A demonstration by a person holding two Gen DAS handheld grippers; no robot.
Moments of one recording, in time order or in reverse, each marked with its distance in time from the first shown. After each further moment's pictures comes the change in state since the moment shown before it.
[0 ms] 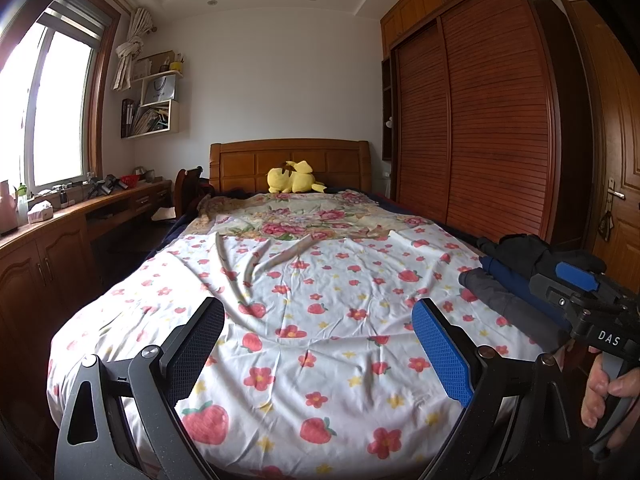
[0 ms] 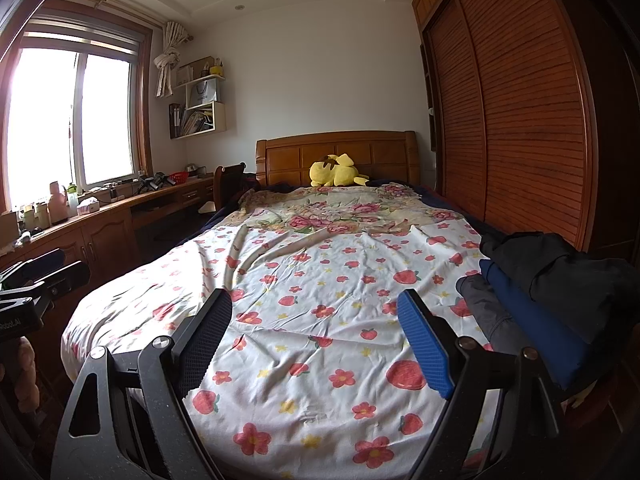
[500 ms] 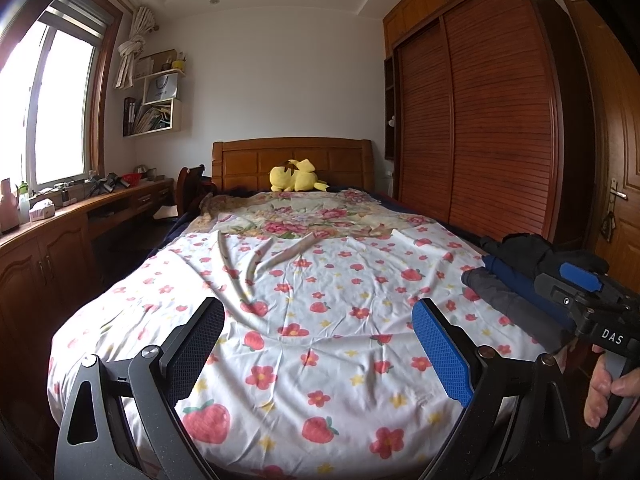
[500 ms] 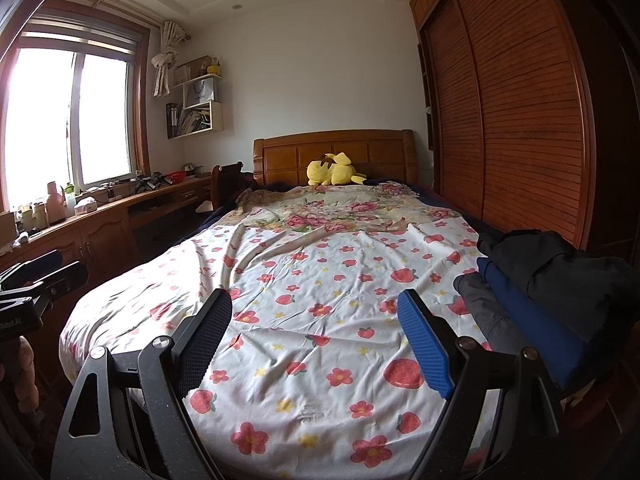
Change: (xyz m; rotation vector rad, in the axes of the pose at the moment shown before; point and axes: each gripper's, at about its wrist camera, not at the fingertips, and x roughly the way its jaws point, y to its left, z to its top) left arm 0.001 0.000 -0.001 -0.001 0.004 0.005; right arm -0.003 -0.005 -0.007 0.004 0.003 -0.008
